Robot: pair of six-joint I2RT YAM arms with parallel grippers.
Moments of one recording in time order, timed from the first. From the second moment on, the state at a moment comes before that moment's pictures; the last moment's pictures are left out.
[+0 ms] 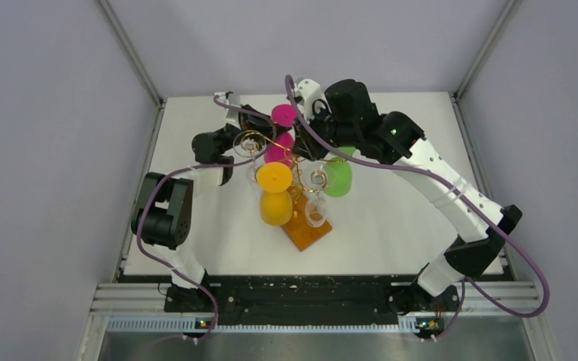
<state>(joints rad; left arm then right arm) -0.23 1.76 0.99 1.57 1.02 -0.80 0.84 1.57 1.89 -0.87 -0.17 -0.01</state>
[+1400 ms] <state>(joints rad) -0.18 1.66 0.87 1.54 0.95 -0.71 0.86 1.57 1.90 -0.89 -0.19 -0.03</state>
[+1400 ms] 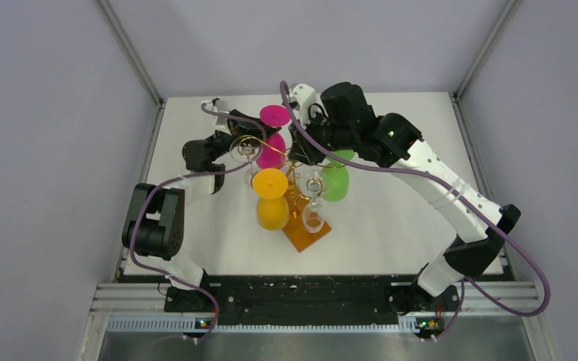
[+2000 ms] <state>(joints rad) -0.18 1.63 0.86 1.54 1.03 -0.71 0.86 1.57 1.90 -0.89 -0.20 -0.04</state>
